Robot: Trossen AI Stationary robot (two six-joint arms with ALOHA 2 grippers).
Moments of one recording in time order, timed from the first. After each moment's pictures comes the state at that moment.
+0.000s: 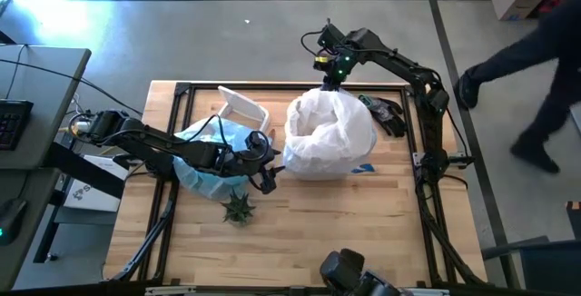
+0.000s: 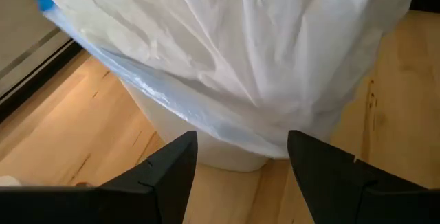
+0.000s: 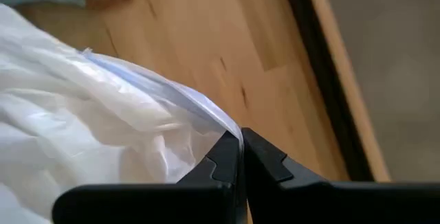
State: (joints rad) left arm -0.21 1.41 0.90 -0.12 -0.49 -0.30; right arm -0.69 2.04 2.01 -1.27 -0.22 -0.32
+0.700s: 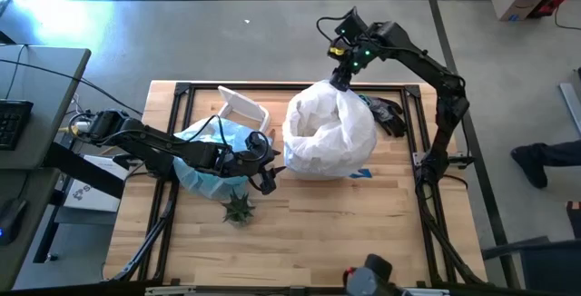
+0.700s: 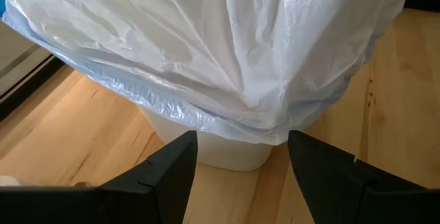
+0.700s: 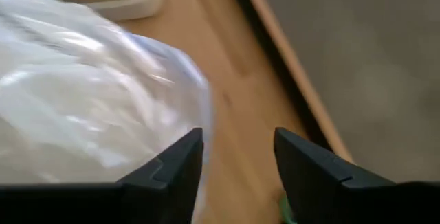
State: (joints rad) left arm -0.21 1.41 0.90 -0.12 -0.49 -0.30; right arm -0.68 1.84 2.01 -1.29 -0.16 -0.20
